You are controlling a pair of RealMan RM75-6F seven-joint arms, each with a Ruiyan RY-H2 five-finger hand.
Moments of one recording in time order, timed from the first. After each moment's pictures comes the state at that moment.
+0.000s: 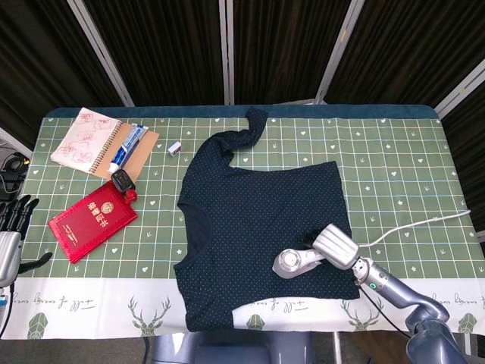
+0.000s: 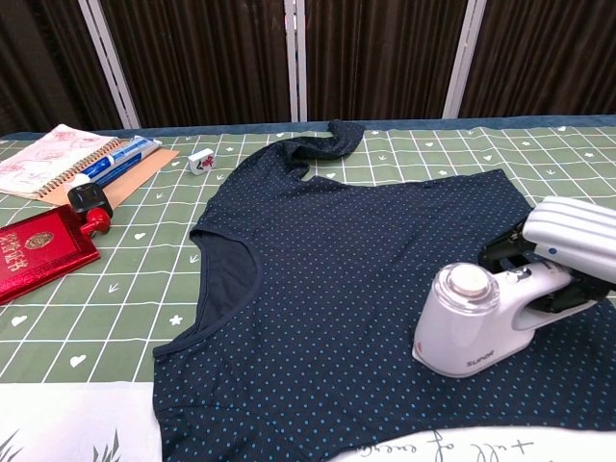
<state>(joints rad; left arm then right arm) -0.13 -1.14 -0.08 -1.60 1.42 1.46 0.10 0.54 -1.91 -0.24 -0.19 -1.84 1.60 0.67</state>
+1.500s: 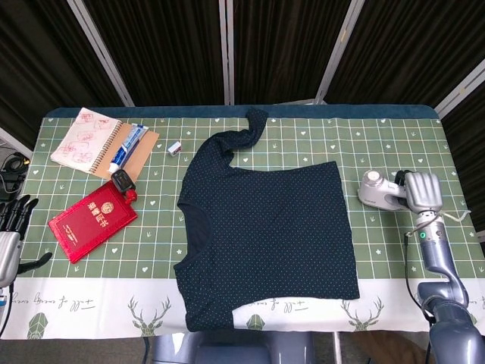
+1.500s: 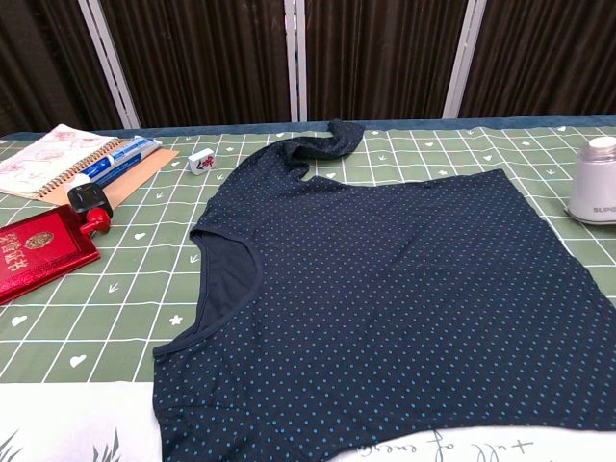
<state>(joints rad) -0.12 -1.13 -0.08 -1.61 1.43 1.46 0.09 0.59 -1.79 0.13 -0.18 -1.41 0.94 0.49</state>
